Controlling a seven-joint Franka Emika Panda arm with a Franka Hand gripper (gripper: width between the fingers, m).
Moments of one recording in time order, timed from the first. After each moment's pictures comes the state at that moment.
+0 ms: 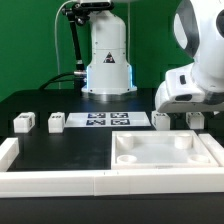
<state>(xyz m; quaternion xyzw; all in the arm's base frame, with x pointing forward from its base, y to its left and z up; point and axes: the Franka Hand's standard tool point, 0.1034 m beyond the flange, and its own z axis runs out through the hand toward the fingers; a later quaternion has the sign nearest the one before) 0.359 0.186 0.011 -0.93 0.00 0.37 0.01</state>
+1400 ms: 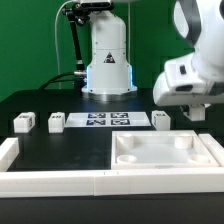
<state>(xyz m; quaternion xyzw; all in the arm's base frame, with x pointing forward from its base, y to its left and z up) 0.386 0.170 0.053 -0.94 -0.01 0.35 0.01</state>
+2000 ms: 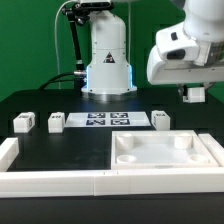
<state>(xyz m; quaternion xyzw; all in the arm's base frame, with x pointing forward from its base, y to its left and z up) 0.412 0.160 0.084 -0.97 0.00 0.26 0.02</state>
